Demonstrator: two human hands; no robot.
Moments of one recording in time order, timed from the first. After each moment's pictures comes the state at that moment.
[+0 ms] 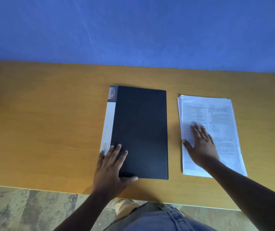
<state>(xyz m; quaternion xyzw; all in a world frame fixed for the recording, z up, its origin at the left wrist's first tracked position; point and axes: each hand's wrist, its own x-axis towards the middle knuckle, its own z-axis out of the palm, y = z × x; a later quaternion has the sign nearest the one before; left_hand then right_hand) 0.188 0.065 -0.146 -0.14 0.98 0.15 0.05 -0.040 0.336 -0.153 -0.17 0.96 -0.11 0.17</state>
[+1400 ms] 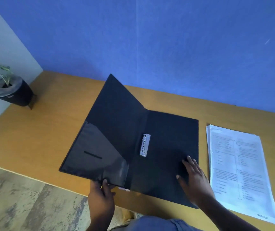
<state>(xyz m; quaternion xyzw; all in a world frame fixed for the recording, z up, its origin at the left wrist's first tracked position) 0.259 0.019 -0.106 -0.54 0.67 0.46 -0.21 0.046 0.238 -0.129 -0.24 0.94 -0.17 0.20</state>
